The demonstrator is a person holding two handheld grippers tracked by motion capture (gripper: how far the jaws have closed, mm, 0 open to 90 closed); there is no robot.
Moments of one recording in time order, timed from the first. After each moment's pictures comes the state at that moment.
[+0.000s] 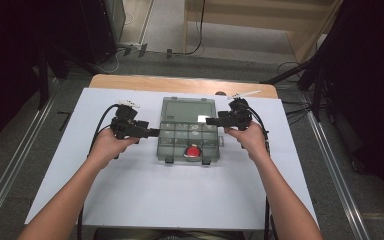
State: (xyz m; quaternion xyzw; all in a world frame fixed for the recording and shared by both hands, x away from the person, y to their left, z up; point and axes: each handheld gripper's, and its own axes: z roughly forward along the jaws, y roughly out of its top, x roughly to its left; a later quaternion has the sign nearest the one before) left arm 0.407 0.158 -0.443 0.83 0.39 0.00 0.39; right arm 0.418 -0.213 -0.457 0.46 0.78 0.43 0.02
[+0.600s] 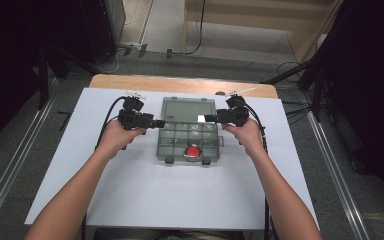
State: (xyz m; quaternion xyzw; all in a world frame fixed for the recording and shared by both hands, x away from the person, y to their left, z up) left arm 0.437 0.141 -0.446 0.83 0.41 0.00 0.39; right arm 0.436 -0.209 -0.465 0.47 0.78 0.41 0.02
